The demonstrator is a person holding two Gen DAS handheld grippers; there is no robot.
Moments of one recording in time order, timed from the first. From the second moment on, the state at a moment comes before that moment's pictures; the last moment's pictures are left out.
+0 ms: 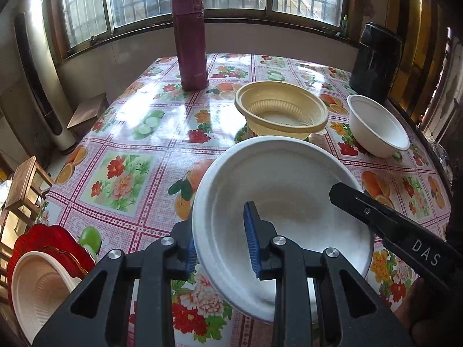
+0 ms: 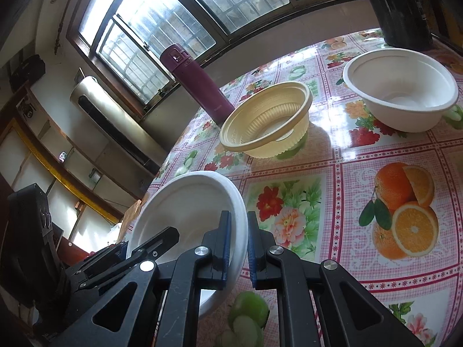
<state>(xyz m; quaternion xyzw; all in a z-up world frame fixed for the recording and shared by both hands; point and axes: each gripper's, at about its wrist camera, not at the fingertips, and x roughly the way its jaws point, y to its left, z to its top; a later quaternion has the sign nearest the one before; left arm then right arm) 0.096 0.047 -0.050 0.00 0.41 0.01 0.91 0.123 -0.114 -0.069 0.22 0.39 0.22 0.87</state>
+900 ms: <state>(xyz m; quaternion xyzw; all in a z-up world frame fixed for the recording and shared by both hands) -0.009 0.164 -0.003 -0.03 0.33 0.09 0.94 0.046 0.017 -0.015 0.17 0.36 0.32 0.86</state>
